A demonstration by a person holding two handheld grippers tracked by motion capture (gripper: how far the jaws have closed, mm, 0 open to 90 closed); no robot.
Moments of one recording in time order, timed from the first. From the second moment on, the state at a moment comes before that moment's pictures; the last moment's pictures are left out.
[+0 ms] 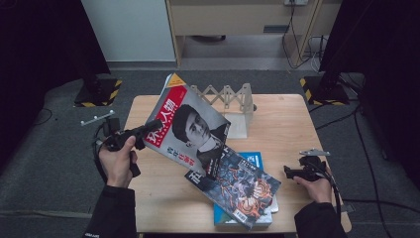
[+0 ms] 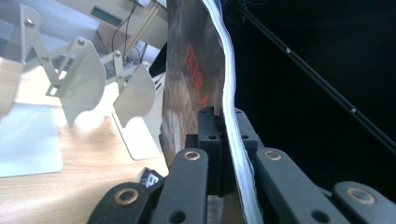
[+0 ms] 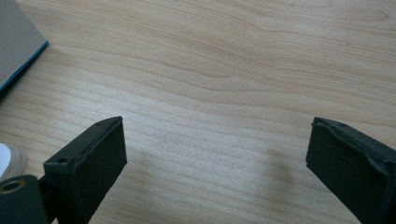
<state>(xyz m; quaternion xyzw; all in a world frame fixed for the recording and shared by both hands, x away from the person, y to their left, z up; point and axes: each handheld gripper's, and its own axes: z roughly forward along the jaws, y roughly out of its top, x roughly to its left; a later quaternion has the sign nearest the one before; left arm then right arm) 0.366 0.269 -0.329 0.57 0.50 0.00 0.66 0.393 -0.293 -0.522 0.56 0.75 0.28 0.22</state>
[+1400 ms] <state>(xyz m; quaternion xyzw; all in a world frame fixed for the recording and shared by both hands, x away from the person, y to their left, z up) 0.372 0.330 -0.314 0.56 0.55 0.13 0.60 0.393 -0.292 -0.536 0.55 0.75 0.29 0.21</state>
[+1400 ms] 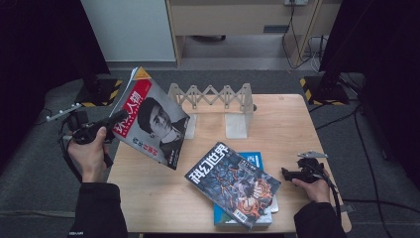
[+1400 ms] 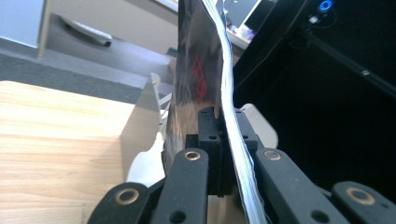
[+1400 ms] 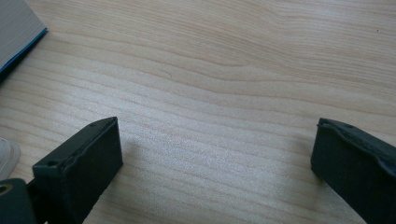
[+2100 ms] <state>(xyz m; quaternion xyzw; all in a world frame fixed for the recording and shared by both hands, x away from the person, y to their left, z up) 0.428 0.289 -0.311 0.58 0.56 0.20 0.56 0.392 -0.292 -0.539 0.55 0.75 0.30 0.22</state>
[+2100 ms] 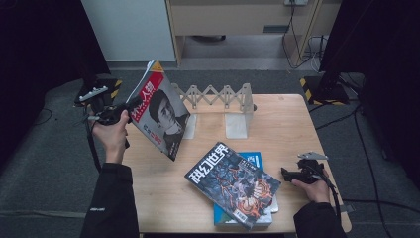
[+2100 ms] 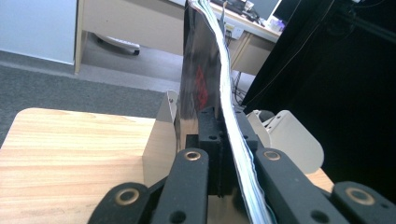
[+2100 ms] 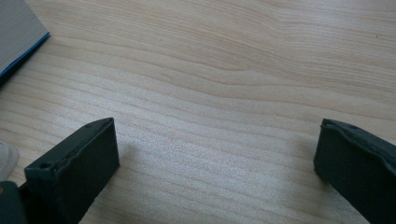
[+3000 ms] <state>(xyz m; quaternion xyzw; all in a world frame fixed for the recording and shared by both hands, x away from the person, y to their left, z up) 0.465 0.261 -0.332 0.61 0.56 0.23 0.51 0.392 -0.292 -0.539 0.54 0.75 0.31 0.22</state>
